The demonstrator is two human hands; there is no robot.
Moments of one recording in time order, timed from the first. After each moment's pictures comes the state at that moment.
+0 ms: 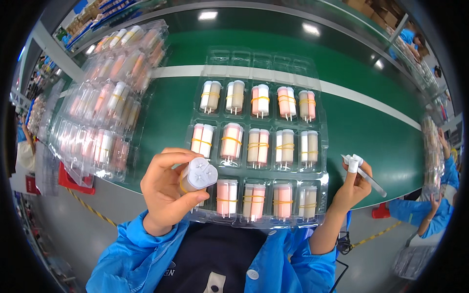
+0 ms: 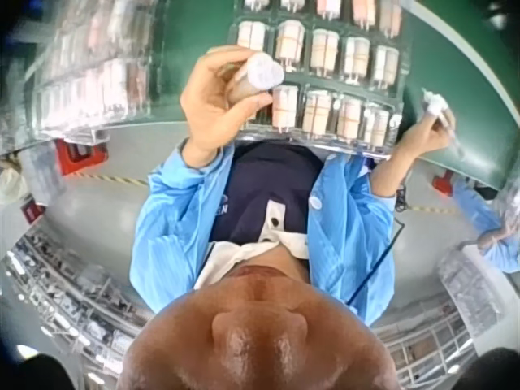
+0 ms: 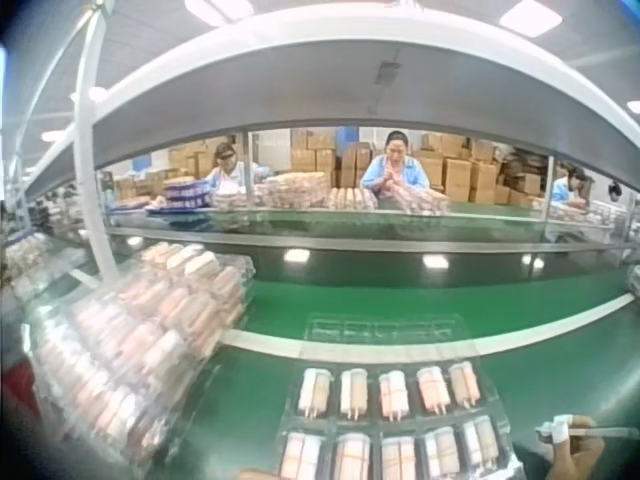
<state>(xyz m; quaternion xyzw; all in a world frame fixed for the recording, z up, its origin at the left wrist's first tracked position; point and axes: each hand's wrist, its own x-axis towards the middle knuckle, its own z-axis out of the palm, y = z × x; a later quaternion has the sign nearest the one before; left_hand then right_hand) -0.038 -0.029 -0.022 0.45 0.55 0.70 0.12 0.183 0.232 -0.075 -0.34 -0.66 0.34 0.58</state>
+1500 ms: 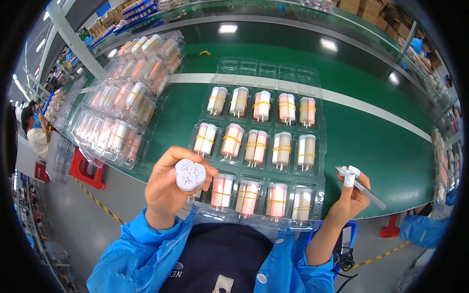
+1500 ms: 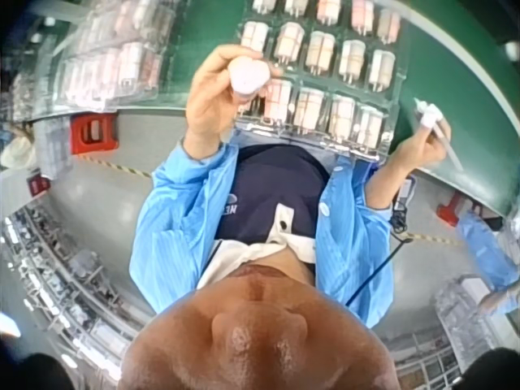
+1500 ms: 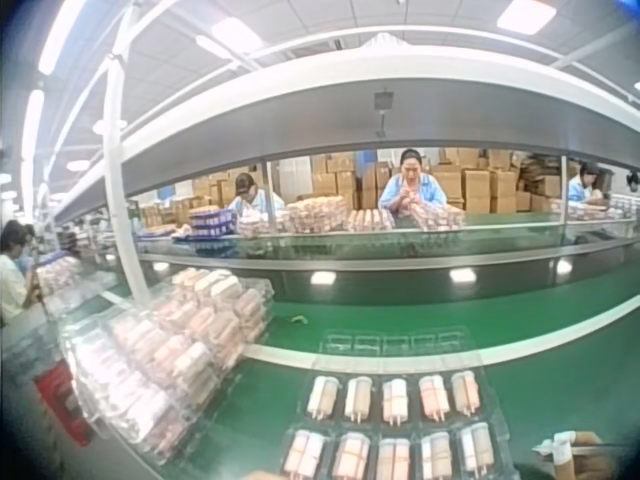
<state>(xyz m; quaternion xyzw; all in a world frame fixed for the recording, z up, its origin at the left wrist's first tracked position) -0.020 -0.031 -0.015 0.33 0.37 0.79 0.37 0.191 0.220 -0.074 -0.27 -0.63 0.44 0.58</state>
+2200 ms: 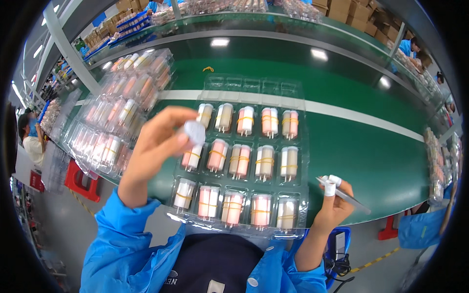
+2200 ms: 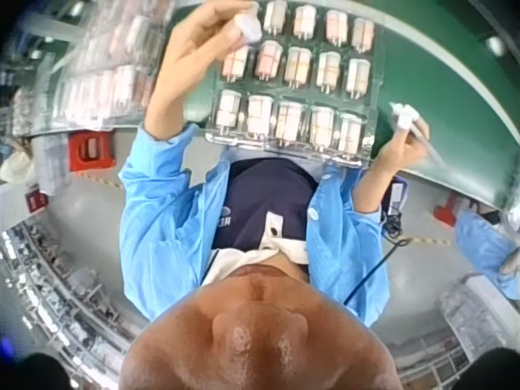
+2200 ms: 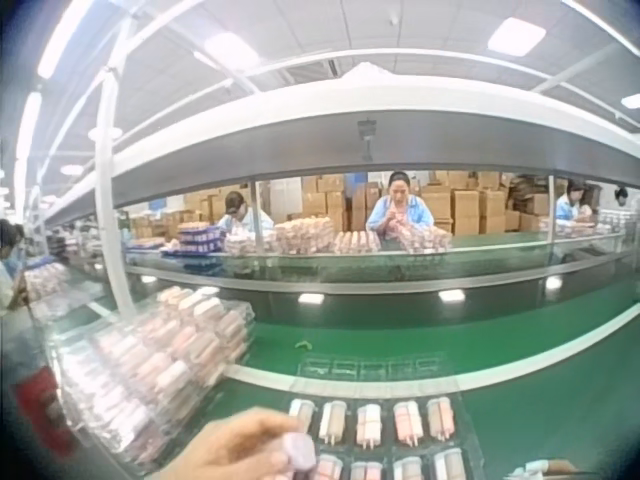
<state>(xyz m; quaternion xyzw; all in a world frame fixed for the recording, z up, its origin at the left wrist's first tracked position) -0.075 0.016 0.034 0.46 0.59 0.63 0.23 0.195 0.222 -0.079 -0.25 -0.63 0.45 0.59</state>
